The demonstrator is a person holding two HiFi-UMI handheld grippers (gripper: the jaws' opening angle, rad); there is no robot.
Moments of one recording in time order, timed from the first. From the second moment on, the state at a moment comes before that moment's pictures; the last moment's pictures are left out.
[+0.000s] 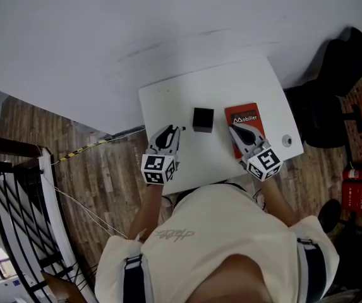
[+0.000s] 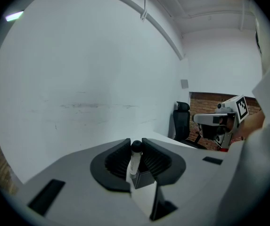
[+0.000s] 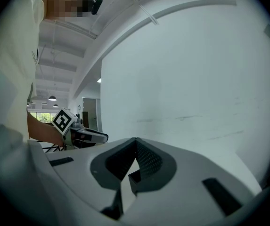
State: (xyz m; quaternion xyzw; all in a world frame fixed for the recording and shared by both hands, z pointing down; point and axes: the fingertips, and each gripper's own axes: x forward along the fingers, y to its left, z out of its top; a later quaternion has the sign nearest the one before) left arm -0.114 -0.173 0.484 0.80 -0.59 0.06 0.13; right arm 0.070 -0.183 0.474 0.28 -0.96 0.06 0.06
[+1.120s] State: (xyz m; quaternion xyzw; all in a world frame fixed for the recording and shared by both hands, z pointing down) left arm -0.106 -0.179 0.477 0.81 -0.57 0.06 0.12; right arm 0.073 -0.177 0.472 0.29 -0.96 0.05 0.05
